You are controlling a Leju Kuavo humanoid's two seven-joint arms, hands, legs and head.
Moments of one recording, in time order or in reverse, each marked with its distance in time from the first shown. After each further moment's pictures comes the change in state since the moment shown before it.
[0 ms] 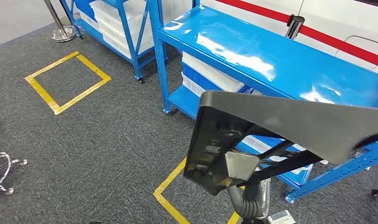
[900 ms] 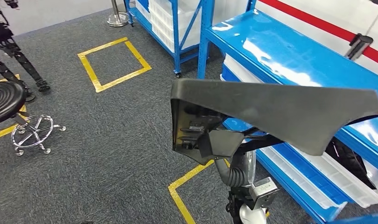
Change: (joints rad) left arm -0.004 0.017 0.074 -0.009 0.071 0.000 0.000; right arm -0.189 0.191 -0.126 0.162 0.148 0.192 0.004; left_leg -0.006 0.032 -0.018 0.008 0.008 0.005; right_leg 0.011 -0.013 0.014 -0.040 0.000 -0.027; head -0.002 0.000
